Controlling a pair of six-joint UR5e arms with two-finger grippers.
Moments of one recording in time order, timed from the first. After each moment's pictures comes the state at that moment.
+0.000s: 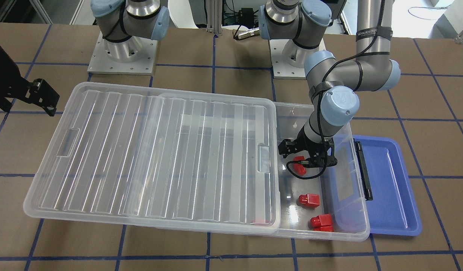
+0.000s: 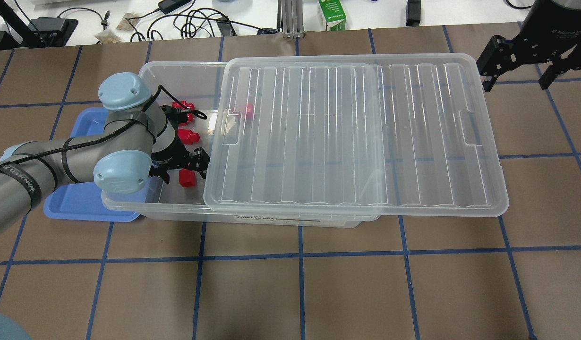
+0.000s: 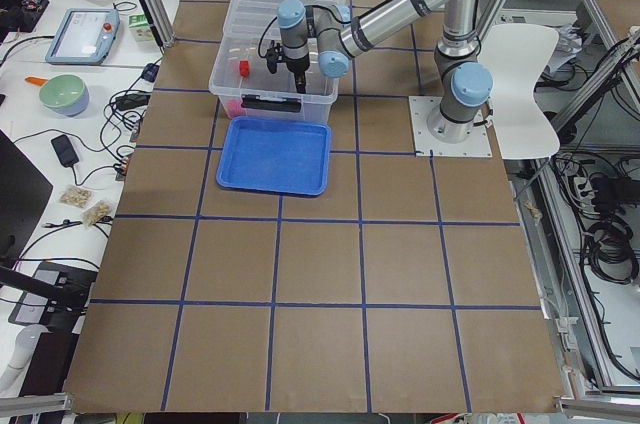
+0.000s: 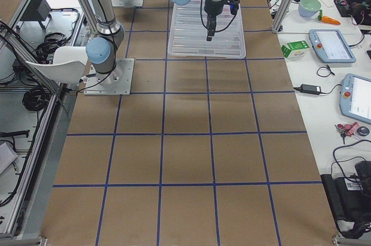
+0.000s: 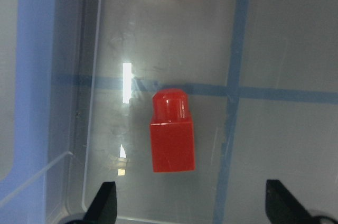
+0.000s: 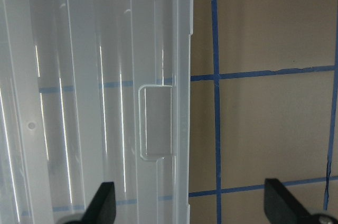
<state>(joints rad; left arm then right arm) -1.50 -1.85 -2.00 -0.95 1.56 -0.01 1.35 -1.48 1.48 -1.54 -1.66 -0.16</state>
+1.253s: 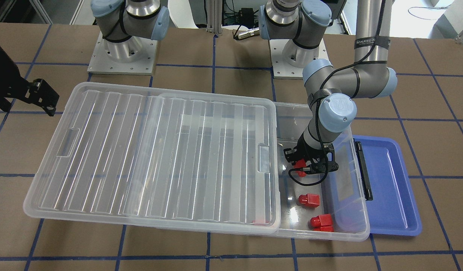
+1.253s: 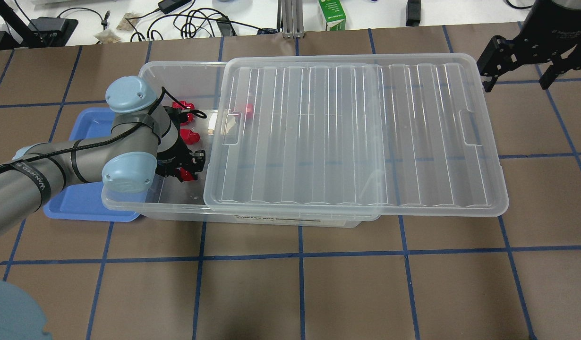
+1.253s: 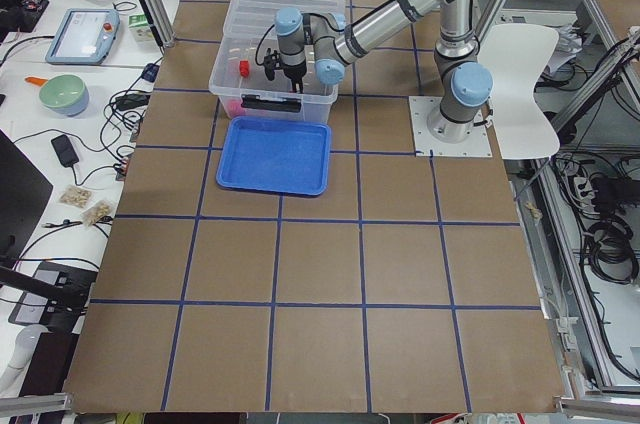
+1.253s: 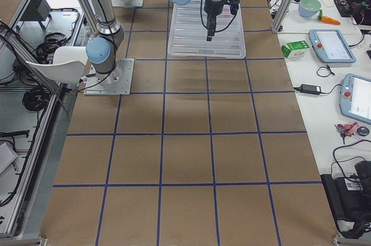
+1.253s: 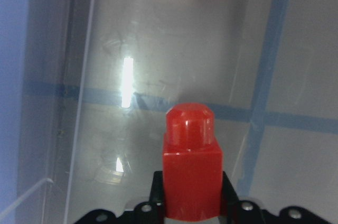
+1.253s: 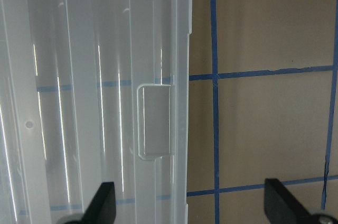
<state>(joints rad) -1.50 -1.88 -1.99 -0.90 1.58 -0.07 1.35 -1.48 1.48 -1.54 -1.66 -0.17</state>
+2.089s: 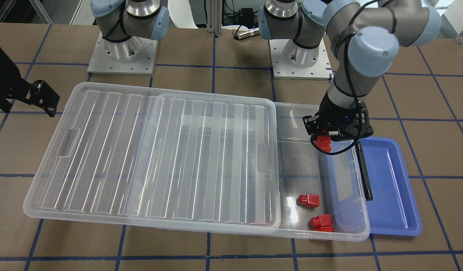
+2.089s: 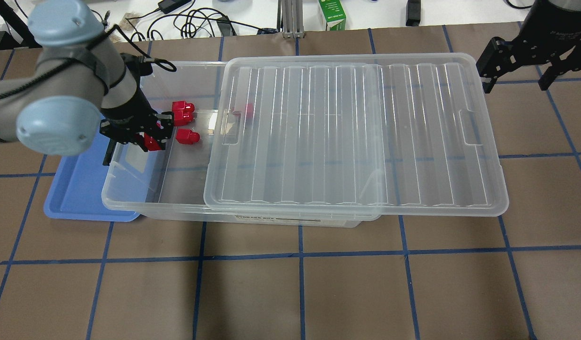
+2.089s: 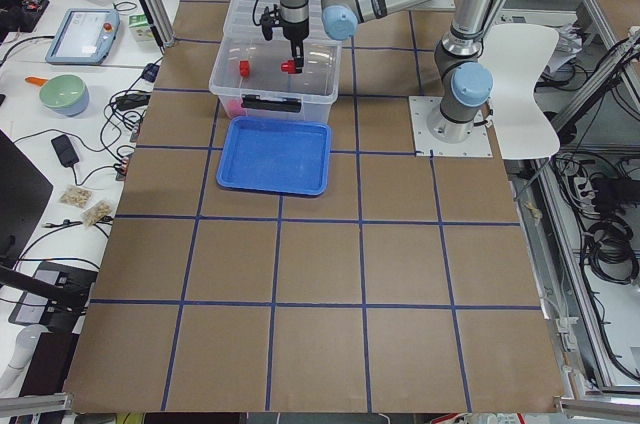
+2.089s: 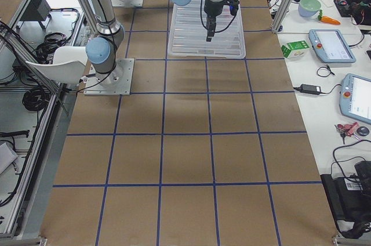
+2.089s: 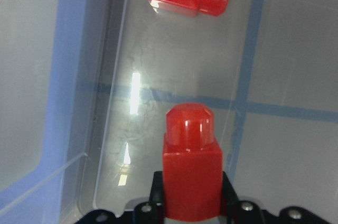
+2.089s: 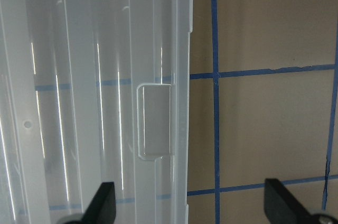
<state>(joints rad) -1.49 -1.65 -1.73 -1.35 1.64 -0.04 1.35 -1.48 1.48 -1.53 -1.66 -0.17</state>
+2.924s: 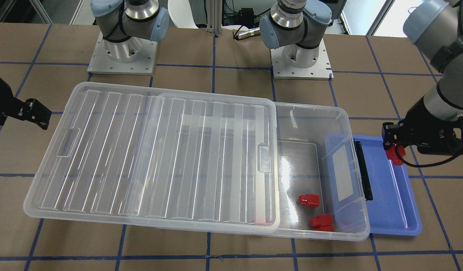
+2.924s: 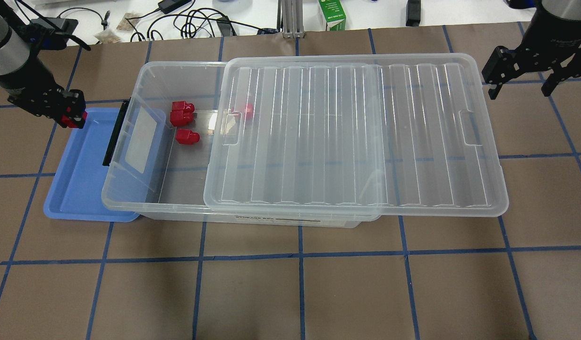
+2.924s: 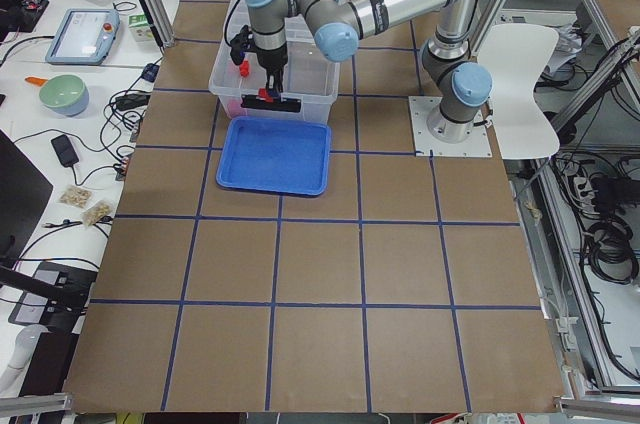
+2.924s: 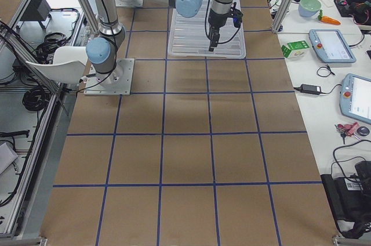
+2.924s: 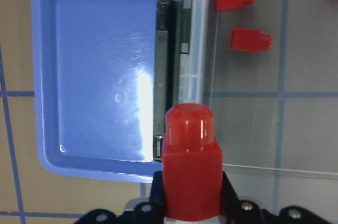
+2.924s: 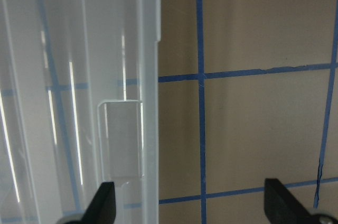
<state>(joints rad) -1.18 -1.78 -1.64 -1.28 1.62 0.47 1.28 -1.40 1.49 -1.57 -1.69 -0.20</state>
